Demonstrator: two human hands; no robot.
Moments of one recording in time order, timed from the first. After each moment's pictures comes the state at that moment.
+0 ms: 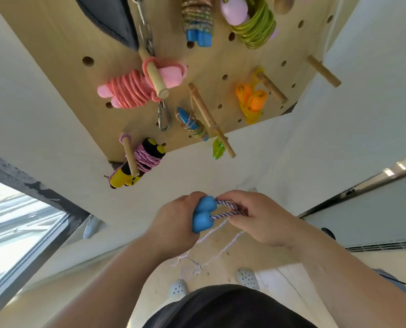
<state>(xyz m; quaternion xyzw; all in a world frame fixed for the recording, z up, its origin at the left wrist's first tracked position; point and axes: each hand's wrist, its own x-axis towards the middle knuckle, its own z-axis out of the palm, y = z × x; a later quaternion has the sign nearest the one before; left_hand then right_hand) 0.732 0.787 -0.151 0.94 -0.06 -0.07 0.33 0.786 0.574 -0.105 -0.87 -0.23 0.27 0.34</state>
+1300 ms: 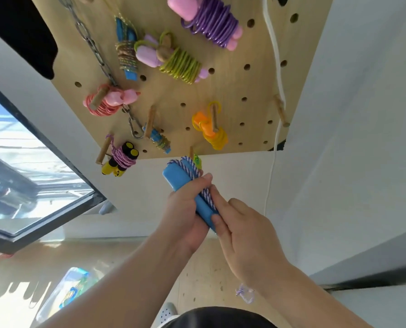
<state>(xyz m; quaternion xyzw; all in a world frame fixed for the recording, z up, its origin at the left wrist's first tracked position) 0.812 0.509 -0.050 0.32 0.33 0.19 0.87 0.846 0.389 -0.087 -0.84 -0.44 -0.01 0.32</state>
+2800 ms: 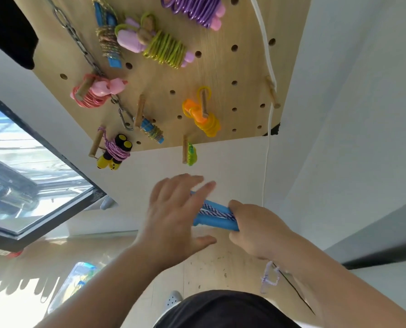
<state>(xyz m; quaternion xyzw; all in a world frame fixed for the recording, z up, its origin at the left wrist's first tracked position) 0.753 0.526 -0.090 0.99 0.07 0.12 0.03 0.875 0.366 -0.104 -0.86 -0.42 0.24 0.15</state>
